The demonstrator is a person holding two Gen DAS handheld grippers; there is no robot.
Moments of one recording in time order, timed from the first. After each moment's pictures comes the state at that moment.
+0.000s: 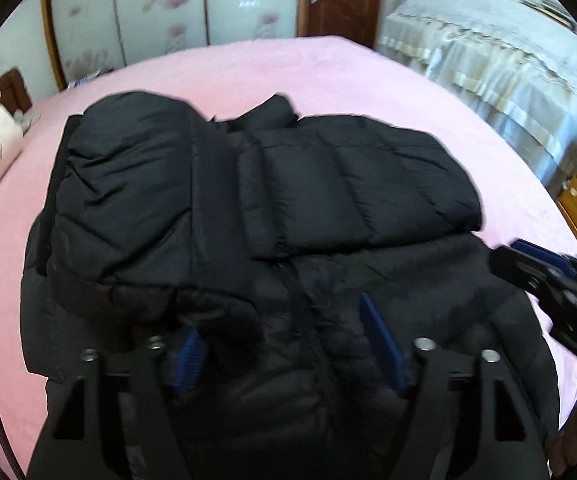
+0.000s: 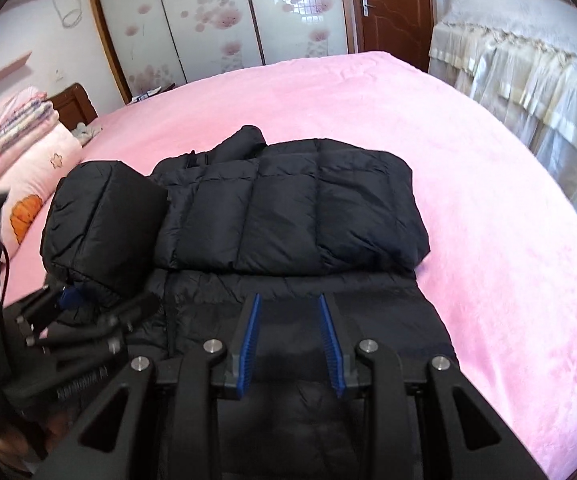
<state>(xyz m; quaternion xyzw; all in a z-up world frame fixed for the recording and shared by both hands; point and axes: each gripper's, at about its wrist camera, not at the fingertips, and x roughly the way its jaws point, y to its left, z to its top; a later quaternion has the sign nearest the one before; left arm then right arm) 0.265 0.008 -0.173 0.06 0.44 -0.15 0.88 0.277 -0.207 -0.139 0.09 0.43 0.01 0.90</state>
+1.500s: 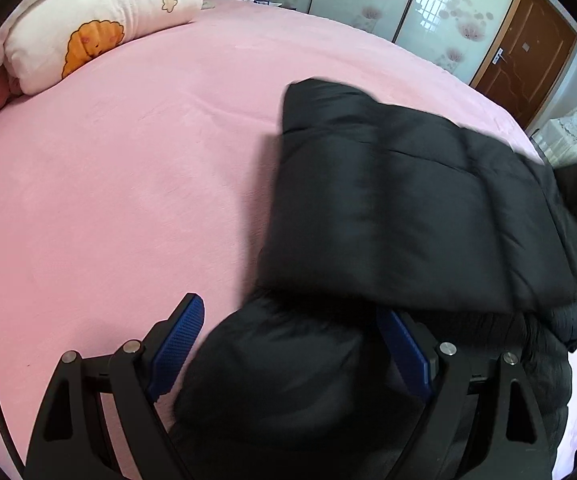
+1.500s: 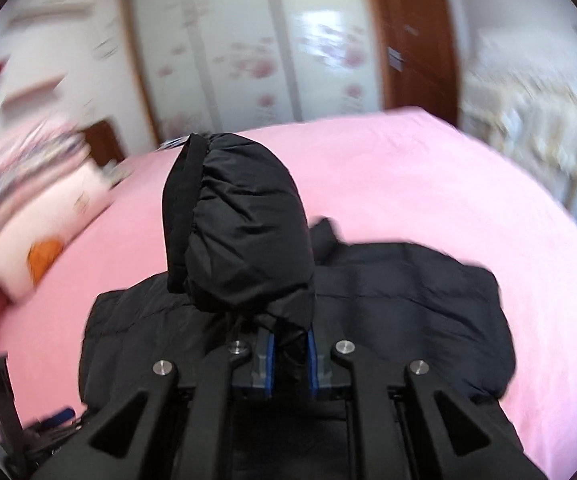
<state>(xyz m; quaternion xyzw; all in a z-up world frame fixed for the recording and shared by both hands) 0.290 0.187 -0.231 -0.15 0.47 0.10 0.86 0.362 -0.157 -0.108 0.11 0.34 0.03 0.94</state>
